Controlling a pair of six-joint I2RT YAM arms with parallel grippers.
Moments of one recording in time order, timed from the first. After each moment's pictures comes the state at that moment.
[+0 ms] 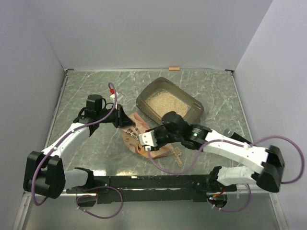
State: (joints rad) left arm -0.26 1.23 0.76 -0.10 0.96 -0.25; right arm 1.02 1.24 0.98 -0.39 -0.38 -0.88
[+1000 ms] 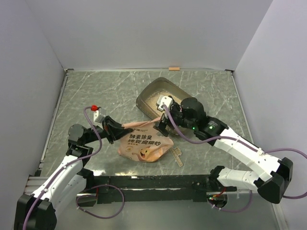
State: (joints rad) left arm -0.27 0.75 0.32 0.73 1.00 -0.56; right arm 0.81 1.09 1.02 -0.32 -0.19 -0.30
